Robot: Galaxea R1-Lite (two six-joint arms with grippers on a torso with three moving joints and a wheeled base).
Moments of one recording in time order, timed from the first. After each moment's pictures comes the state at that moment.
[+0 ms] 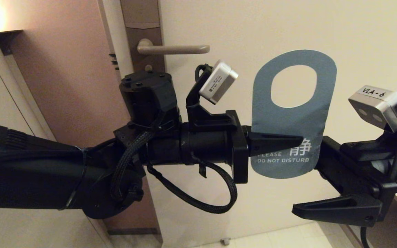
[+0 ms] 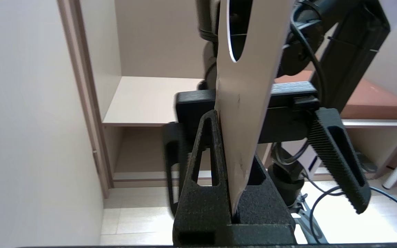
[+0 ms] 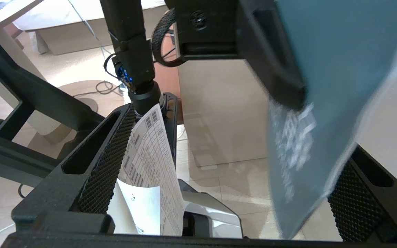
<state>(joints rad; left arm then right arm) -0.84 1.87 -1.11 -0.91 -0.82 -0.18 0.41 1.43 -0.73 -0.47 1.11 -0.03</state>
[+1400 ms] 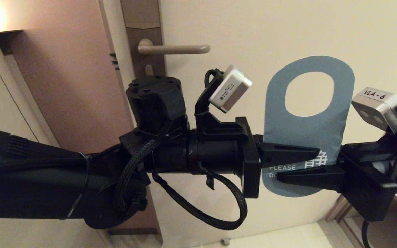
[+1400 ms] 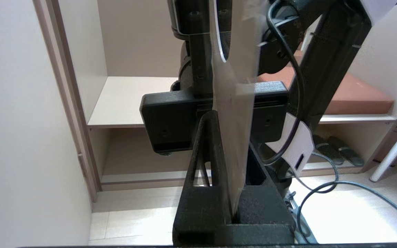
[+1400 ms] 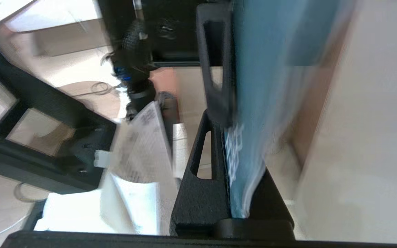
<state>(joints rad) -0.89 1.87 -1.10 -0.92 -0.81 -0.17 0.41 1.42 -0.72 -0.47 1.11 -0.03</state>
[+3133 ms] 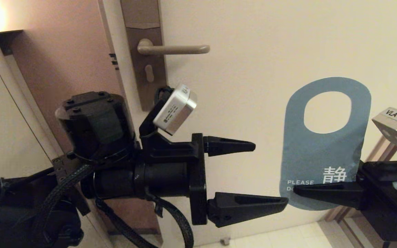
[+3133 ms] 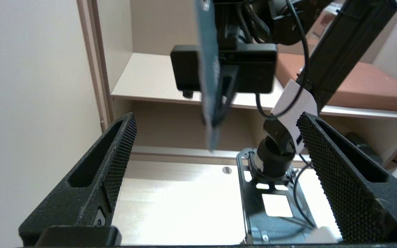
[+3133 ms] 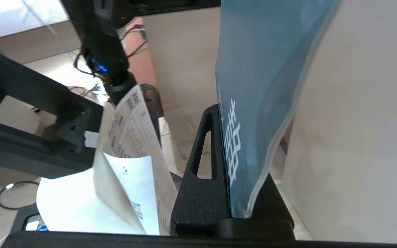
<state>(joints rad) -0.83 1.67 -0.80 -0.92 -0.76 -0.13 0.33 1.32 -0.58 -0.47 1.03 -0.04</state>
